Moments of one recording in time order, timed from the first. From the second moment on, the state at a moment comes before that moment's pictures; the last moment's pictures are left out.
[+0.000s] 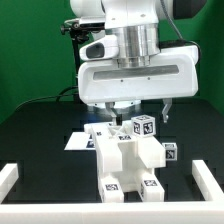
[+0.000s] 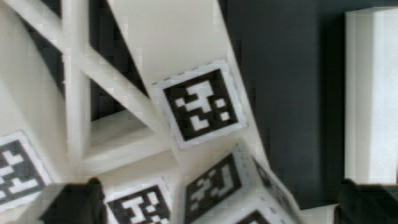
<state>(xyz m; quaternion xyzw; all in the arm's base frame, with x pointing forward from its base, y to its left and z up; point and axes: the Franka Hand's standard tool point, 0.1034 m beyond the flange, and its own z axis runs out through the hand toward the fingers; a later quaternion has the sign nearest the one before) 0.548 0.035 0.116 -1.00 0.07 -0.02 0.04</state>
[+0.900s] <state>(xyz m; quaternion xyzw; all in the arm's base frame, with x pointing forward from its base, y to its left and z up) 0.552 0.041 0.119 -1.00 -0.02 -0.02 0.03</state>
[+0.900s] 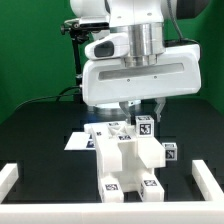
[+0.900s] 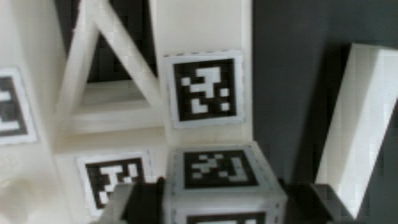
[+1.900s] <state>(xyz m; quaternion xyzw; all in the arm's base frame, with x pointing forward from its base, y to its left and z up) 0.555 0.045 0.118 -0.89 0.46 -0.01 0.05</state>
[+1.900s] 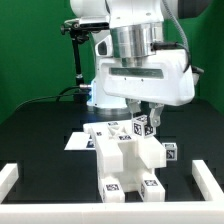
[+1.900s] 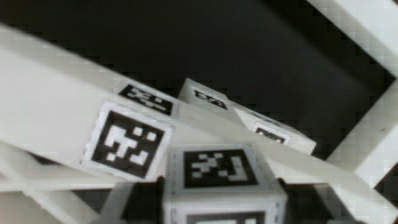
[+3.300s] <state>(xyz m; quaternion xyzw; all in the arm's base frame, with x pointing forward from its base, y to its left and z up) 0.555 0.040 0.107 -0.97 -0.25 -0.04 0.00</state>
